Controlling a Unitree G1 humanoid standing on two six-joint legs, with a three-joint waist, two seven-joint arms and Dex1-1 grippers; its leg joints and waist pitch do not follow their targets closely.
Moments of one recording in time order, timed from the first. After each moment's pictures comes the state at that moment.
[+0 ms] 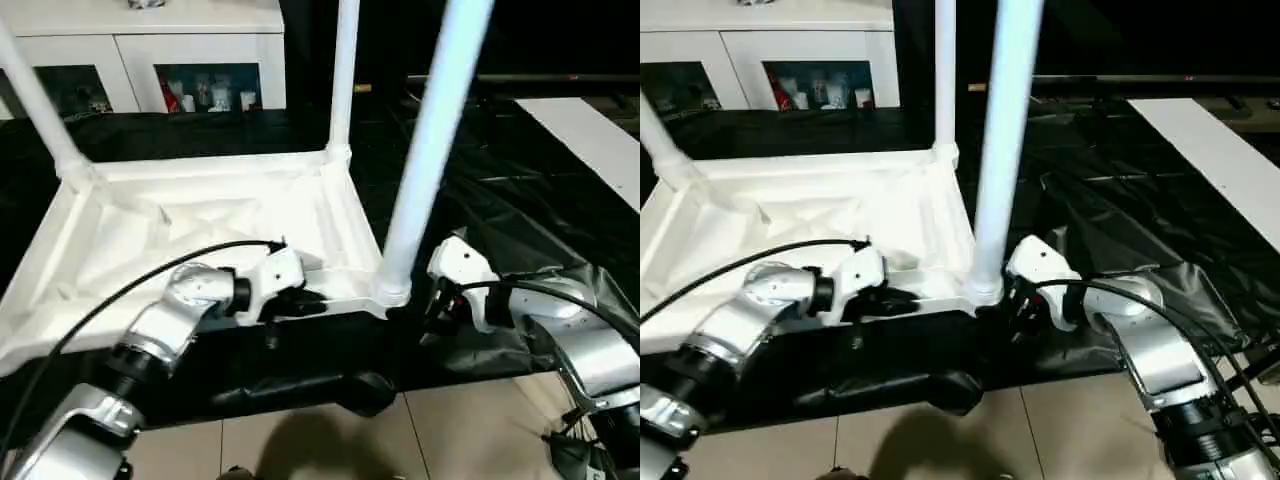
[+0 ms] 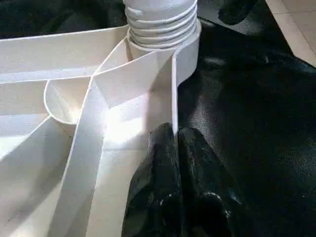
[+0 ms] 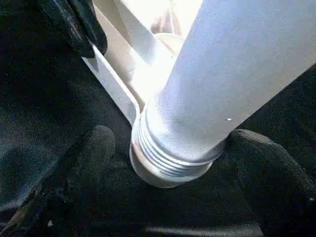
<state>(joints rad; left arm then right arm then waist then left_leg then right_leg) -0.56 0.42 -0.40 0.52 -0.09 0.01 -1.06 -0.32 -0.57 0.20 0.01 0.07 0.39 0.92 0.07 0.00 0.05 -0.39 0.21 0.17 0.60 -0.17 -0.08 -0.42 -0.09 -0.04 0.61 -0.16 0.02</state>
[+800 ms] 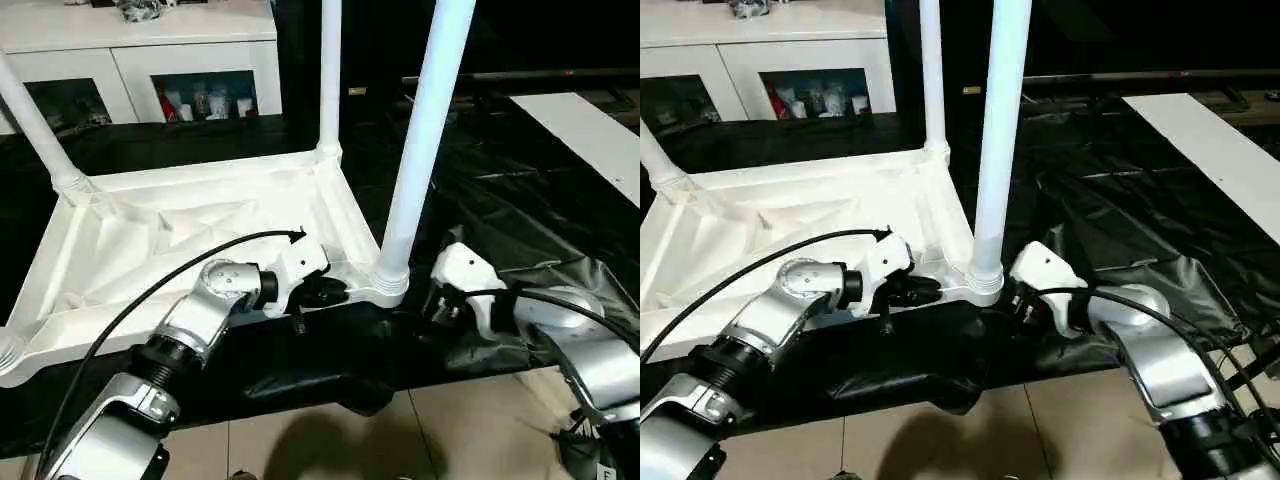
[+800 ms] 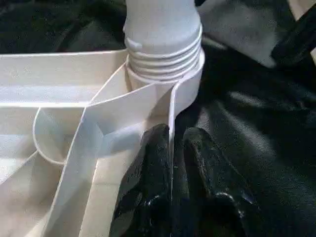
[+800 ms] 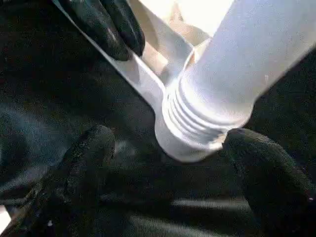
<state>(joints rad) -0.61 0.30 -0.37 0.56 -0.04 0.11 -0.94 -0.26 -0.59 0.19 -0.04 0.07 0.41 0.89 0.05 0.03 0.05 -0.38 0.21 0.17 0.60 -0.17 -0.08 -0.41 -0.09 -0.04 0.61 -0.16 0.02</state>
